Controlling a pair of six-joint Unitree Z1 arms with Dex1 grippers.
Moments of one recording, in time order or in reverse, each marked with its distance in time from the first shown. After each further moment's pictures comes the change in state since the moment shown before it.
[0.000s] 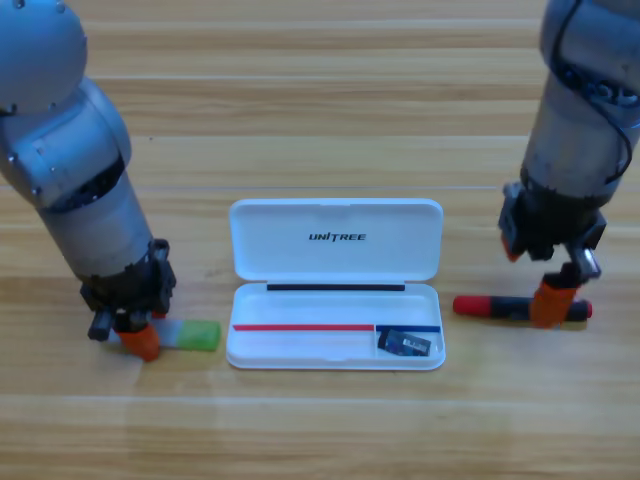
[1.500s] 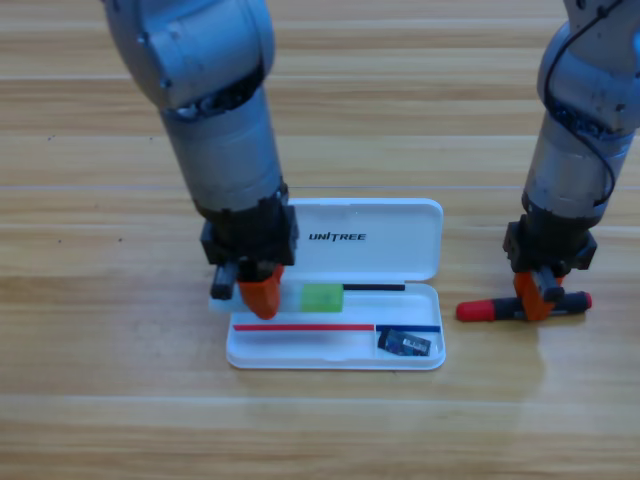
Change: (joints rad) arm 0 -0.202 0.123 -0.551 0.427 -0.065 -0.177; arm 1 -0.135 0.134 0.040 -0.101 0.064 -0.121
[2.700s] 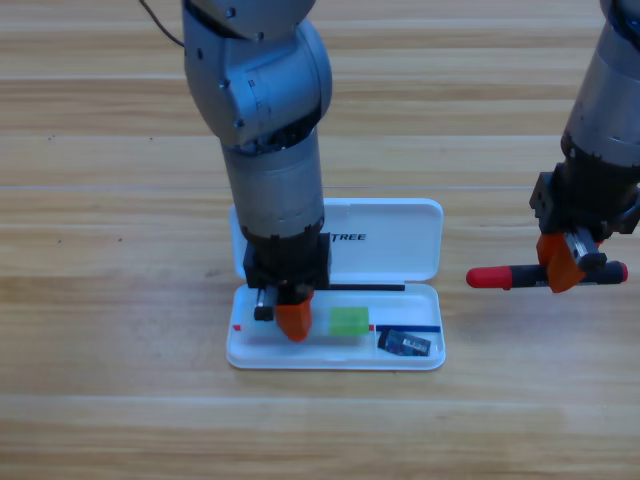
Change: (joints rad) arm 0 -0.015 0.126 -0.077 0.000 -0.022 -0.044; arm 1 0.085 -0.204 -0.055 0.178 0.000 0.115
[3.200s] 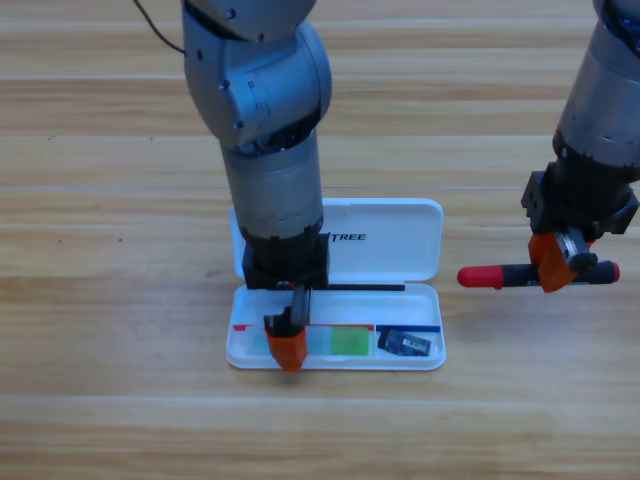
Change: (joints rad) arm 0 0.000 0.000 0.003 0.000 0.006 -0.018; arm 1 0.019 0.000 -0.012 0.000 0.000 0.022
